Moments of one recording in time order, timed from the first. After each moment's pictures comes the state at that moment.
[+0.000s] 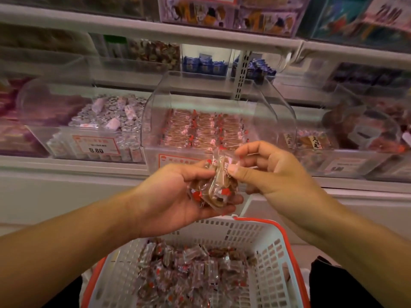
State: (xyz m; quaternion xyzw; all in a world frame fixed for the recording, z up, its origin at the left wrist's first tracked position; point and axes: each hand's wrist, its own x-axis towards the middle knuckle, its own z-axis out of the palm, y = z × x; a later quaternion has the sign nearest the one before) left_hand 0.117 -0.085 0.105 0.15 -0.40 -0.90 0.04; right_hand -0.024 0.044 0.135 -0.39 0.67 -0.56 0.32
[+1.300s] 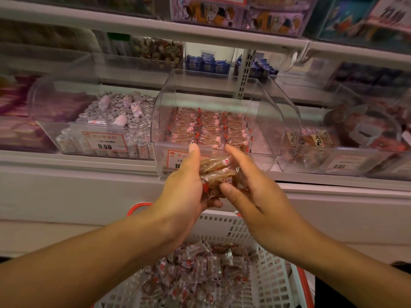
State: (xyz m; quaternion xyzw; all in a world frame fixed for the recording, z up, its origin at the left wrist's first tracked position) left_hand 0.121 -0.049 0.114 0.29 -0.45 -0.81 0.23; right_hand 0.010 0.052 0.108 -0.55 0.68 -0.43 0.21
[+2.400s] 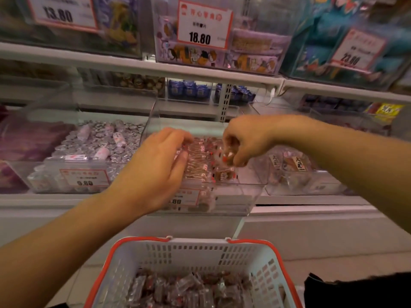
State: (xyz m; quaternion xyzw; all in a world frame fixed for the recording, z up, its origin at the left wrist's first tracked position) left_hand 0.115 -0.147 0.146 0.17 -0.92 -0.15 0.33; right_hand -0.096 -0.067 0.226 -0.61 0.77 0.13 0.10
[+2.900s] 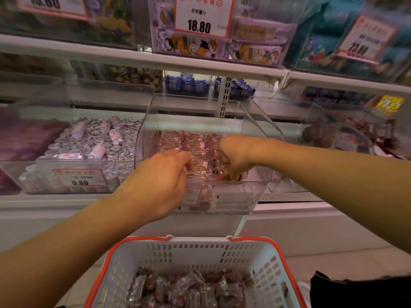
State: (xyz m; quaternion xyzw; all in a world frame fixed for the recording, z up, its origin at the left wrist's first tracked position) left_hand 0.107 -0.154 0.125 0.19 -0.95 -0.16 0.19; right_hand -0.104 -0.092 0.156 -0.57 0.80 0.18 0.08
